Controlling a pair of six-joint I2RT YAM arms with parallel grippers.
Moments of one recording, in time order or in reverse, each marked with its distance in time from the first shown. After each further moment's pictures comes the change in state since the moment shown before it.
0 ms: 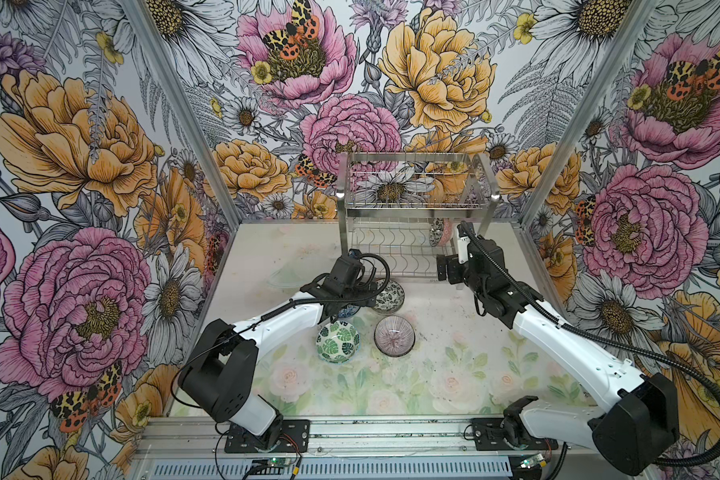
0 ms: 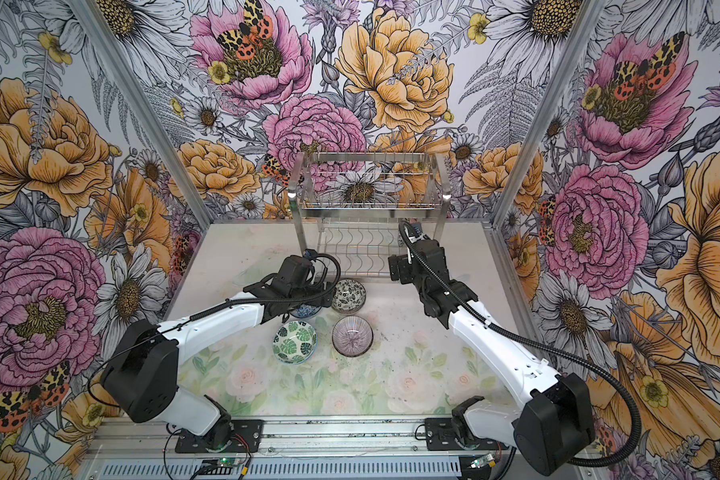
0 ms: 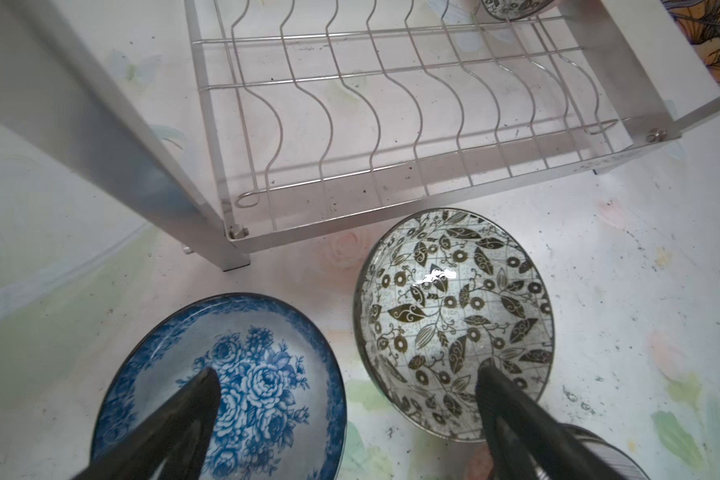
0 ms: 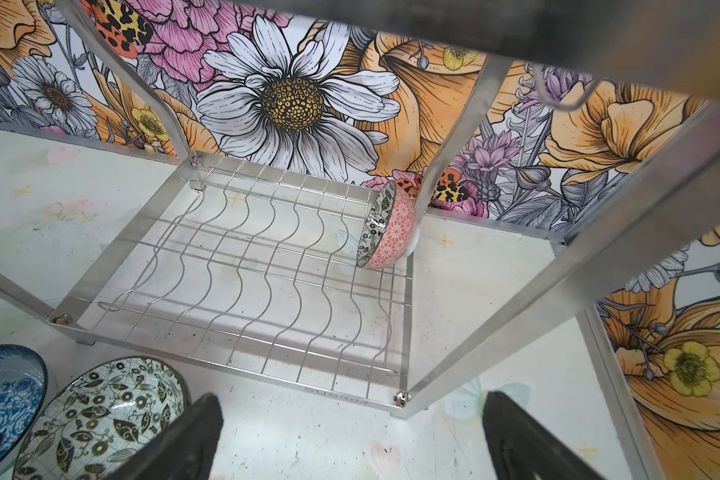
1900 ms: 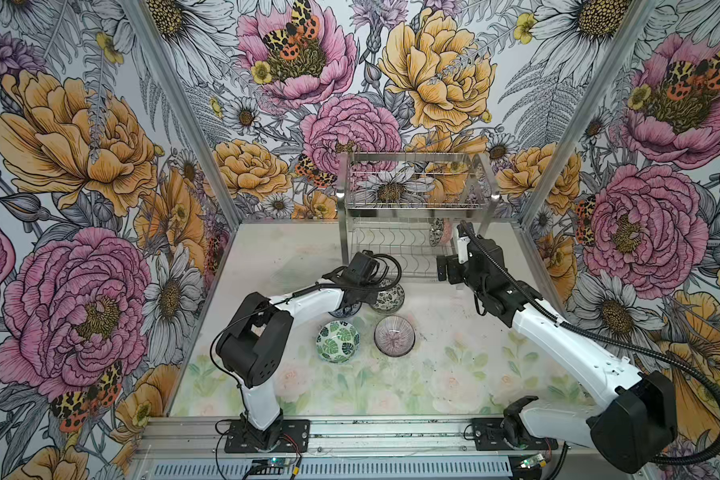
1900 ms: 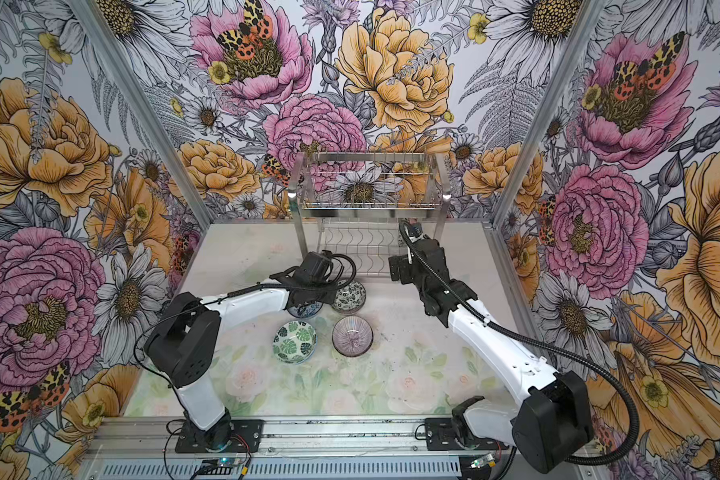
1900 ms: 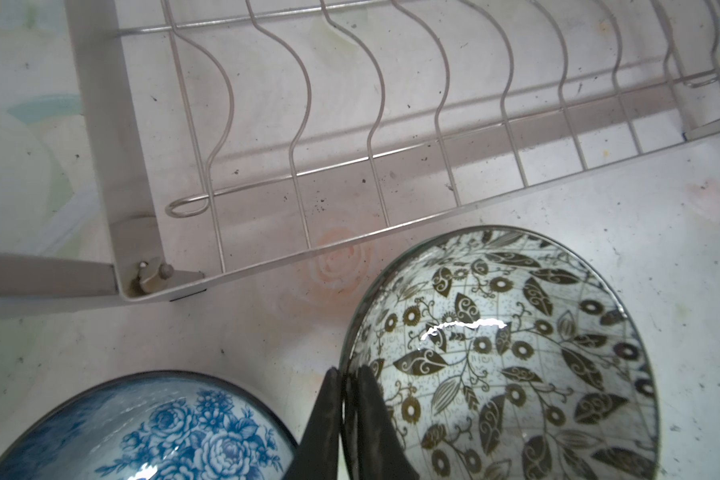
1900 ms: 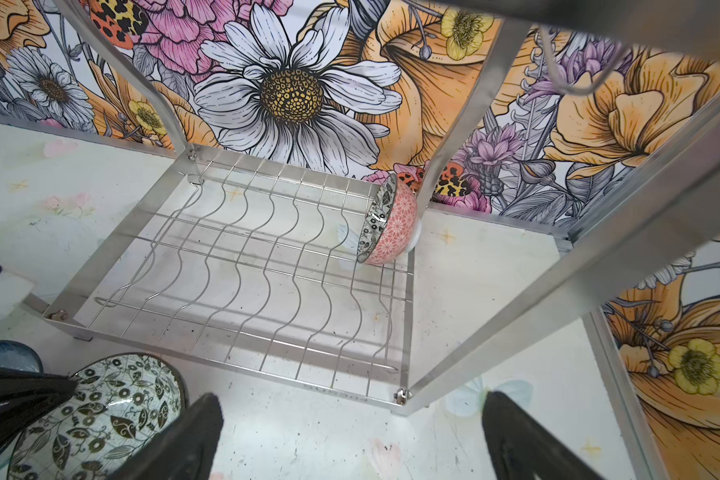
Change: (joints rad) left arm -0.010 0.226 0.145 -0.055 -0.009 0.008; right arm -0.007 0.010 0.000 -0.001 -0.015 0.000
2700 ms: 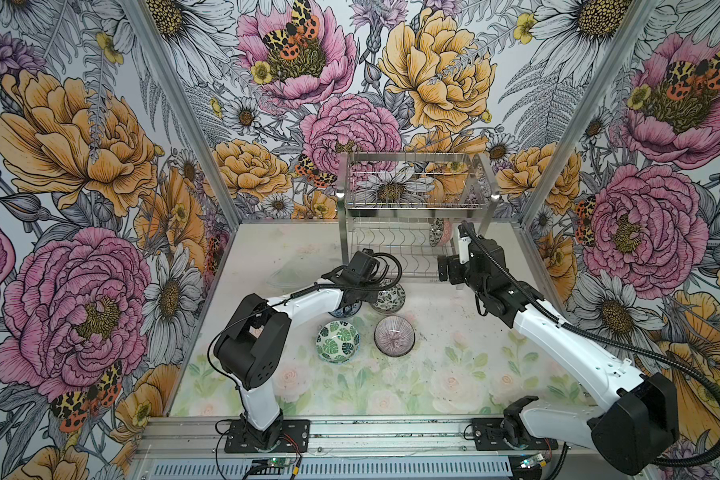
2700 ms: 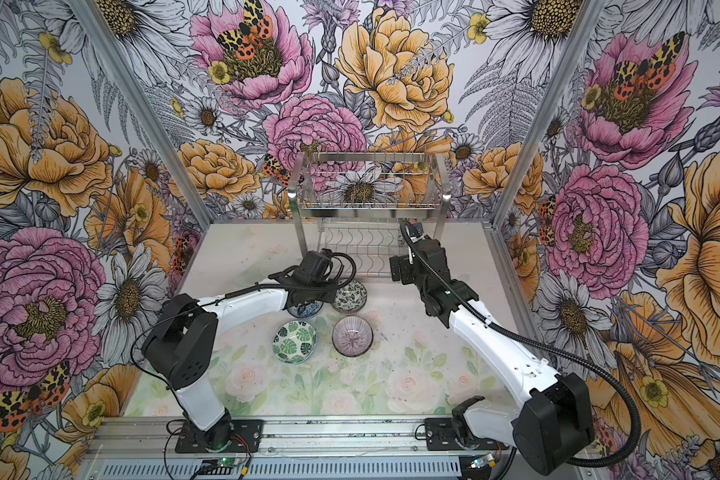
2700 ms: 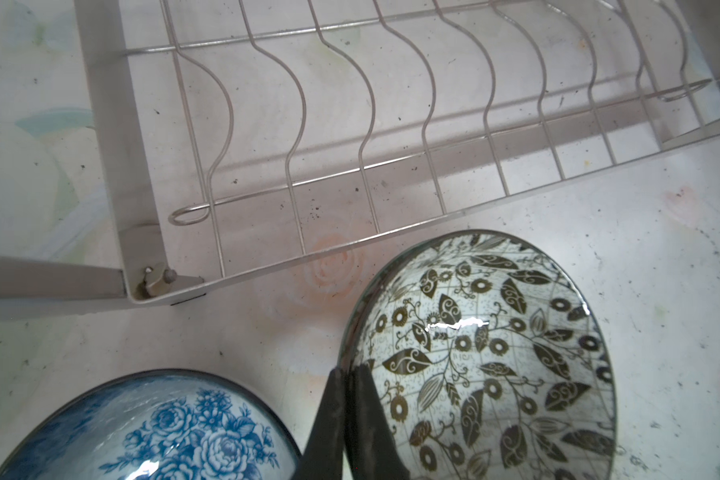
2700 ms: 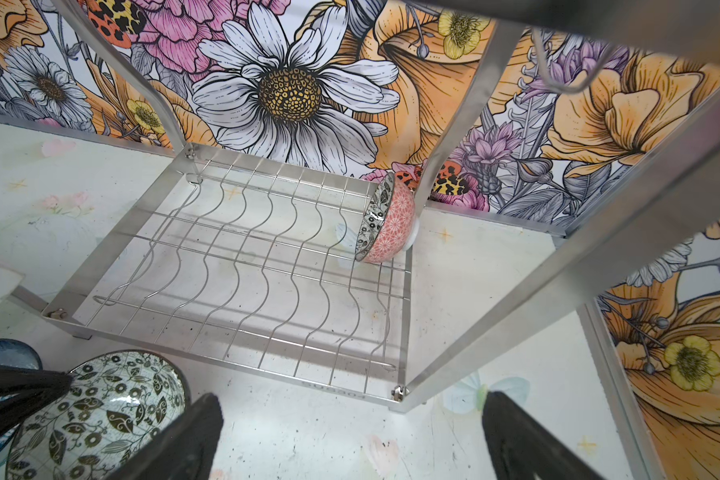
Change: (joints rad) left arm 0.000 -0.021 0.002 0.001 0.000 0.000; right arm -0.006 -0.008 0.000 -0.011 0.000 0.000
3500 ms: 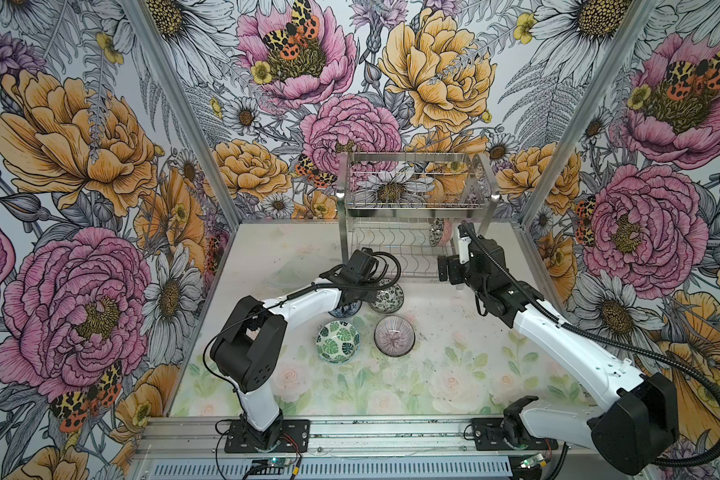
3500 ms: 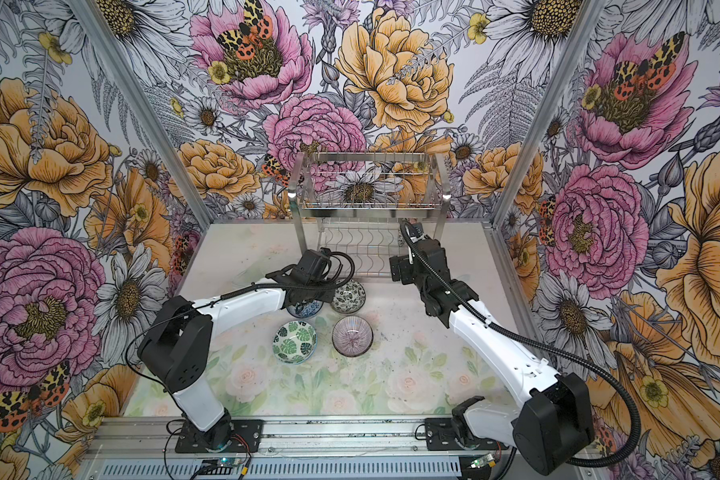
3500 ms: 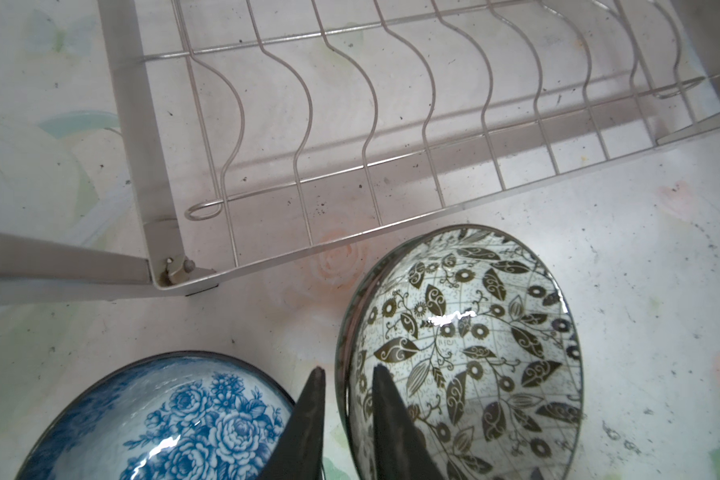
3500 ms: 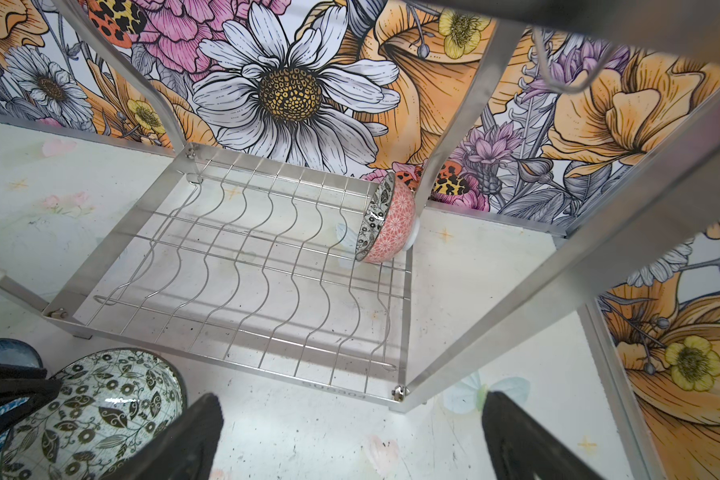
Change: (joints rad) left arm 0.003 -0.020 0.009 -0.037 -0.003 0.006; right arm 0.000 0.000 0.000 0.000 -0.002 0.000
